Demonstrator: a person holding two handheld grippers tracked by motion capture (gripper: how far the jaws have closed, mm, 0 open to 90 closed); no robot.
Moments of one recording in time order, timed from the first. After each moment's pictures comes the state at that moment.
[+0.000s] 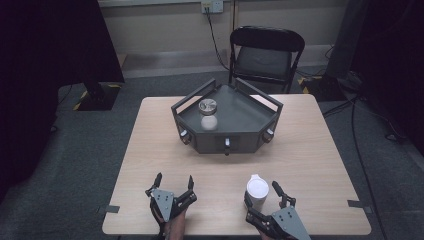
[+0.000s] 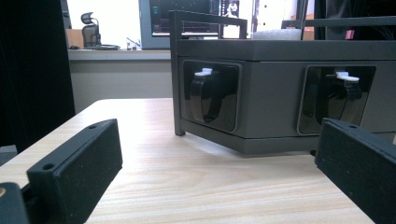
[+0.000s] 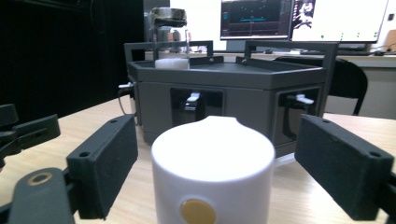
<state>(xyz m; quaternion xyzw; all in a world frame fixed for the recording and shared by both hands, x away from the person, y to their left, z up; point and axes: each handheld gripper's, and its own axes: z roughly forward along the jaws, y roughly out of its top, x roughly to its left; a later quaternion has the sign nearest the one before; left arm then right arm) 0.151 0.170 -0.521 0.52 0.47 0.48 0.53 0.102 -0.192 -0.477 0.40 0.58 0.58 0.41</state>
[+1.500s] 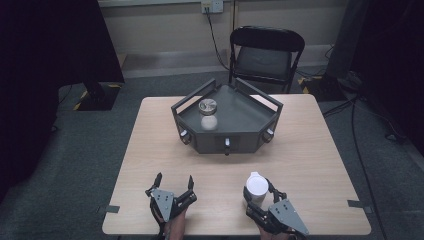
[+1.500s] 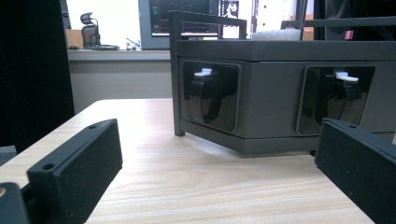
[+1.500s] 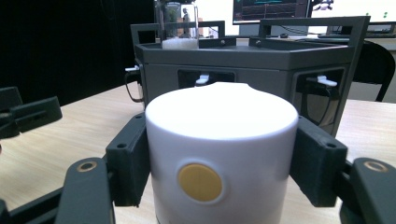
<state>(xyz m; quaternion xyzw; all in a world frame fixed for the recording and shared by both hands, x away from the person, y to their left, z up) 0.151 0.171 -0.521 0.52 0.47 0.48 0.54 0.121 -0.199 -0.475 0.40 0.60 0.58 0.38</state>
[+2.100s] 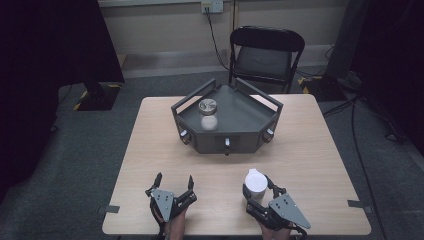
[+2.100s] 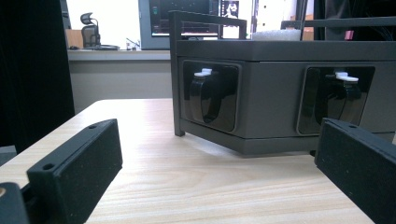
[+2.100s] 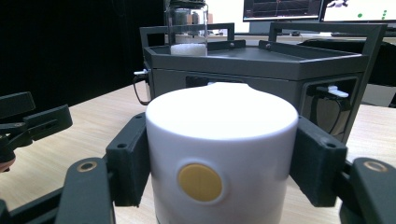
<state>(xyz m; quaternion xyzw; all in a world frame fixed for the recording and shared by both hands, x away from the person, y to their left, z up) 0.151 0.171 -0.521 0.52 0.47 0.48 0.54 0.129 -0.206 -0.458 0.39 0.62 0.58 0.36</state>
